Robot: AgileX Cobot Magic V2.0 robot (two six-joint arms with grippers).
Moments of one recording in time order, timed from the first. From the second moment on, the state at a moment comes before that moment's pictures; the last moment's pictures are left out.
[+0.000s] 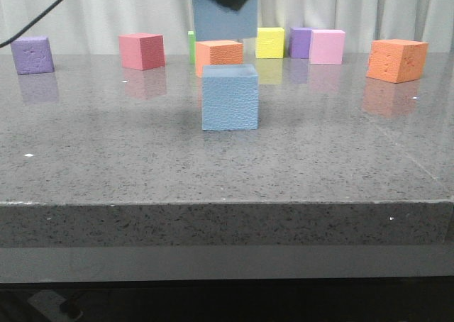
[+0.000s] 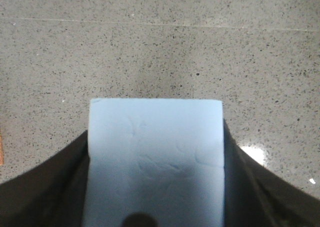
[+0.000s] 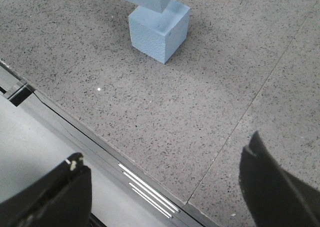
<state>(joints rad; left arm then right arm) -0.48 1.87 -1.88 -0.54 1.16 1.14 0.48 0.80 -0.91 0.14 0.83 -0.14</state>
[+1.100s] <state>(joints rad) -0.48 1.94 -1.88 -0.55 1.11 1.20 0.48 0.80 -0.91 0.14 0.83 -0.14</state>
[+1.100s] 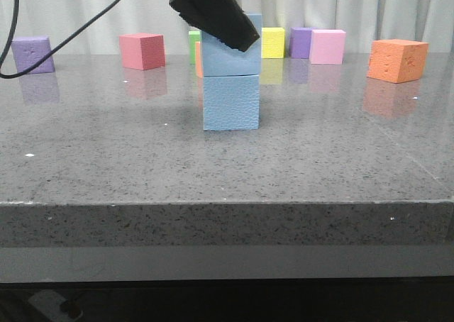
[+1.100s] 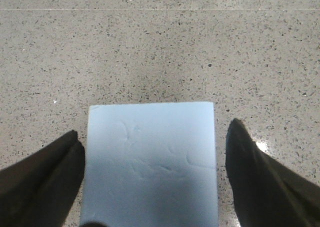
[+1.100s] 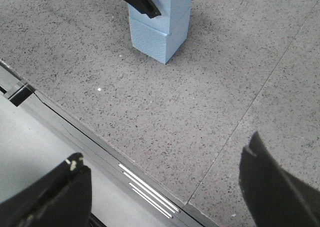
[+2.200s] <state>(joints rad) -0.48 1.10 -1.37 -0.04 1.24 -0.05 0.48 0.80 -0.91 0.14 0.82 -0.14</state>
